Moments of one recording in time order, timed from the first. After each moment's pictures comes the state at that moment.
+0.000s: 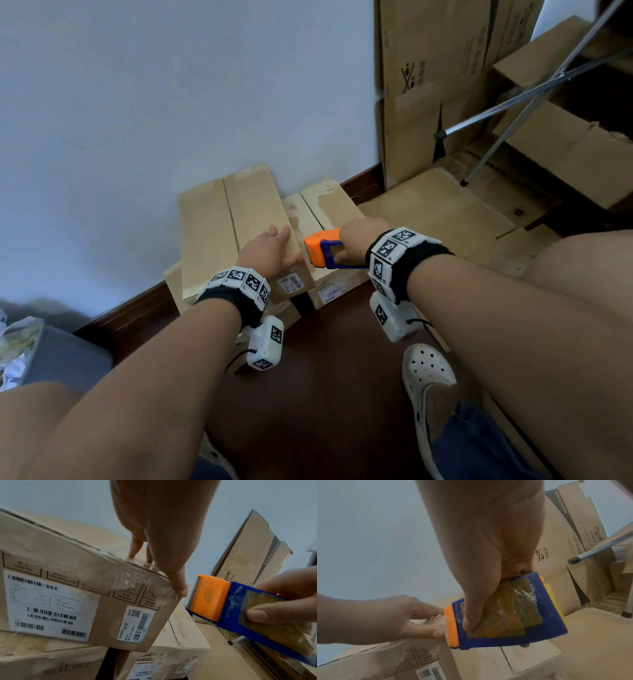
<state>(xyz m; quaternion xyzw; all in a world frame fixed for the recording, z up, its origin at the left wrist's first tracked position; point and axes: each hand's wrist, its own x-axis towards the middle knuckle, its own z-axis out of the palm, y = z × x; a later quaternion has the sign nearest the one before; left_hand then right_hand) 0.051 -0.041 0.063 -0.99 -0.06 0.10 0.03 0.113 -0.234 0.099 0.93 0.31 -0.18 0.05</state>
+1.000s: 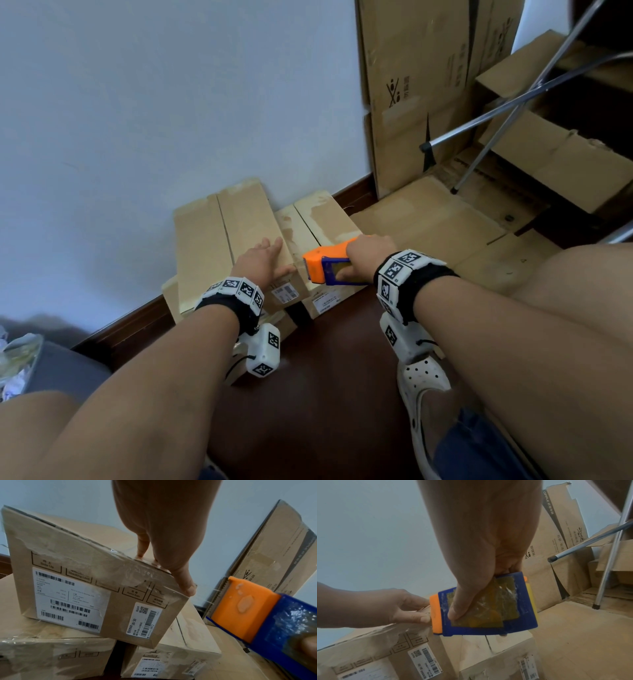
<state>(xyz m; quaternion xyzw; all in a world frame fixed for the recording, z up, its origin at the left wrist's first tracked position) 0.056 -0.043 0.063 -0.99 -0.07 0.12 0.03 0.105 -0.269 0.094 0.94 0.29 -0.17 0.03</state>
